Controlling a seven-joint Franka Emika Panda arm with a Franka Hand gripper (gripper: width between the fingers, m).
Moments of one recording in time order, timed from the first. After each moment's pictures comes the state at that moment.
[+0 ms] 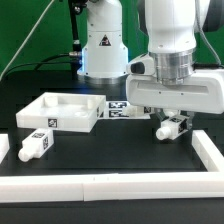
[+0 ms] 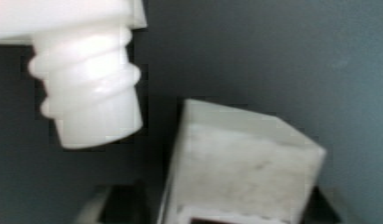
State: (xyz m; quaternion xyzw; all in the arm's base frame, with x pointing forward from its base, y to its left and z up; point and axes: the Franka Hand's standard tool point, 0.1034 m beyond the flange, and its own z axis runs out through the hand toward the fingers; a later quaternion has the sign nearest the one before) arm 0.459 0.124 0.008 -0.96 0.28 0.03 0.06
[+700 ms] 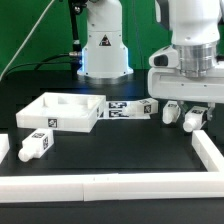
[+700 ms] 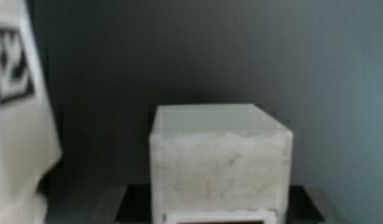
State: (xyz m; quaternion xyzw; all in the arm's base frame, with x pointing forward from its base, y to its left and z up) arm 0.435 0.182 0.013 -0.96 0.27 0.04 0.06
